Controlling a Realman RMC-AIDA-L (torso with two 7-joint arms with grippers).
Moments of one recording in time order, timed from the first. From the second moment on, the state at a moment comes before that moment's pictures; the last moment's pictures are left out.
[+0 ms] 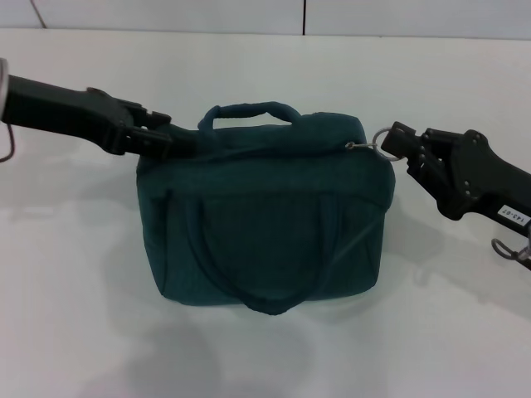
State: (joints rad) left arm -0.56 -1.95 0.85 1.07 2.11 1.71 -2.02; right arm 0.45 2.03 -1.56 -0.33 -0.74 -1.60 1.00
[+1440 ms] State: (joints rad) left arm -0.54 -1.94 0.81 1.01 1.93 1.78 -1.97; right arm 0.43 2.02 -1.51 -0.32 -0.72 -1.65 0.99
